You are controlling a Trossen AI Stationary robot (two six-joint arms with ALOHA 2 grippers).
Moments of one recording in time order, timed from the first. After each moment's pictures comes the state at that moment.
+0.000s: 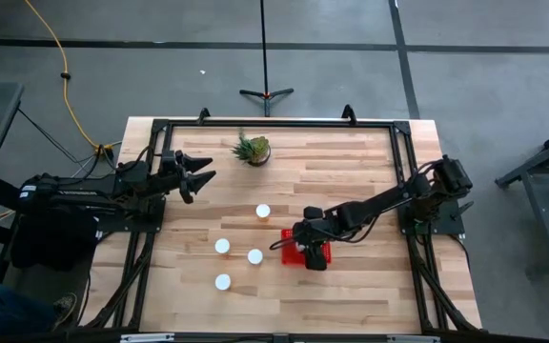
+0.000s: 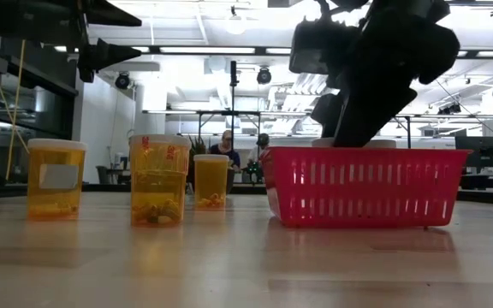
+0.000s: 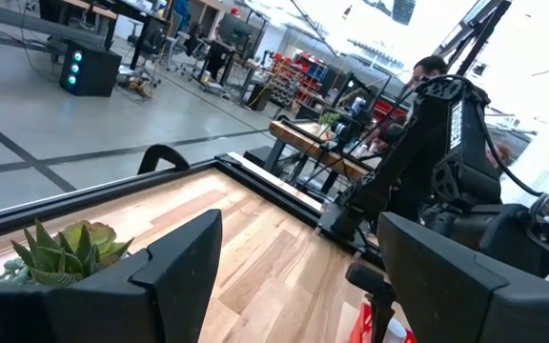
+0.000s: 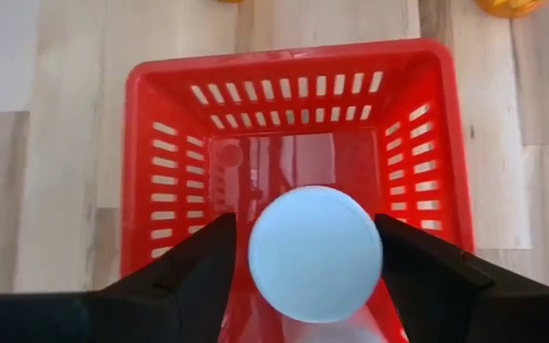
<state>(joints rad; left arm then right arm) 0.04 0.40 0.28 0.18 -0.33 -0.43 0.27 1.74 1.05 -0.35 0.01 0.32</state>
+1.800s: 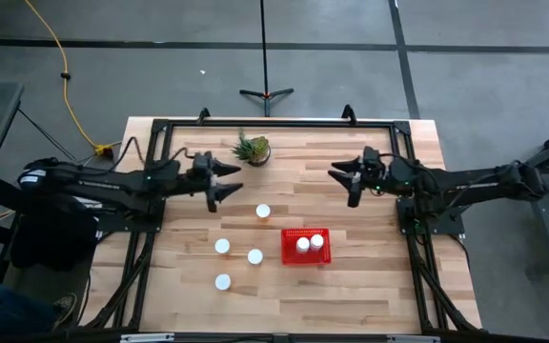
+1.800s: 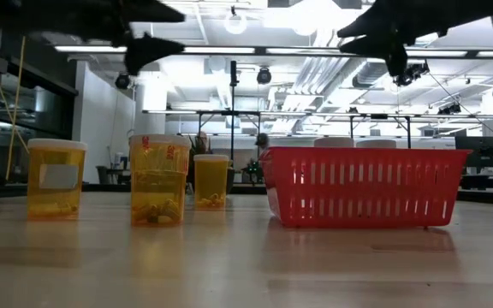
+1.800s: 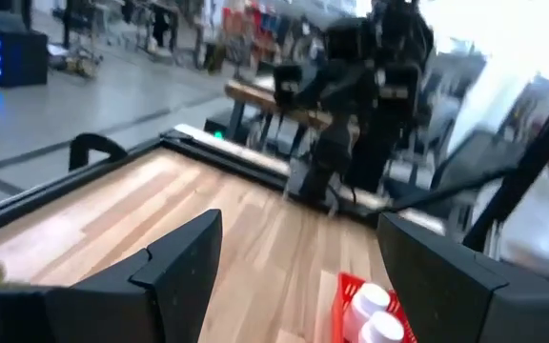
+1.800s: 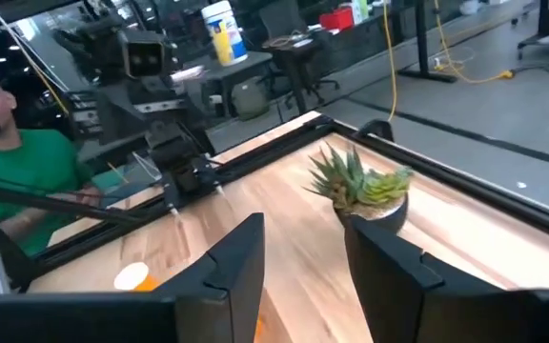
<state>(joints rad) 0.04 0.89 0.44 0.42 -0.14 -0.30 -0.01 0.79 0.51 0.15 0.32 0.38</state>
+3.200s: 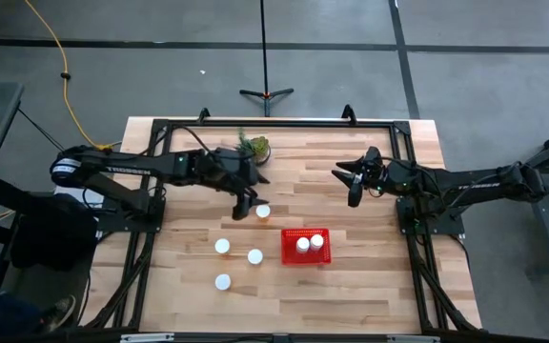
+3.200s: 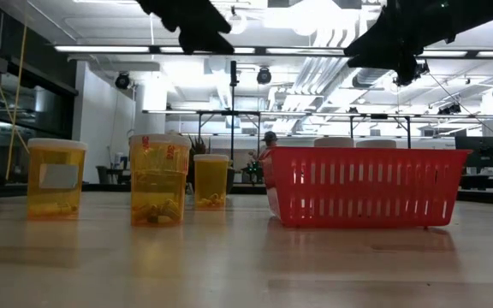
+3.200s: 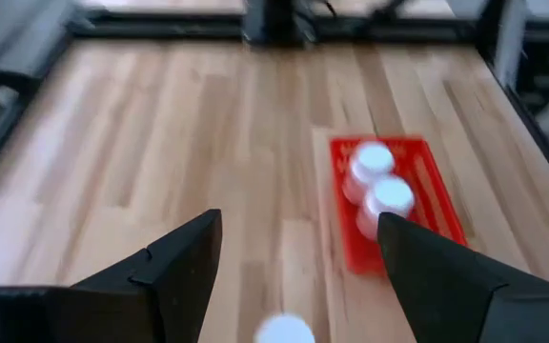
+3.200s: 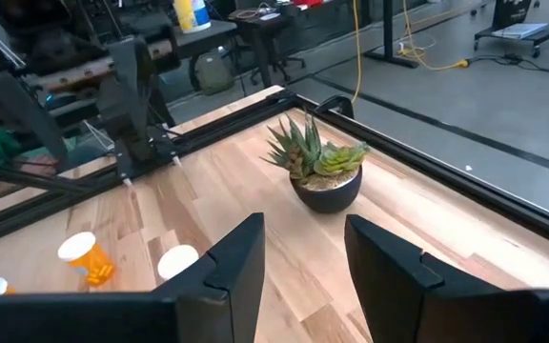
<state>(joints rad) 0.04 1.32 1.06 -0.30 0.05 0.02 -0.01 0.76 0.51 0.02 0.39 0.36</state>
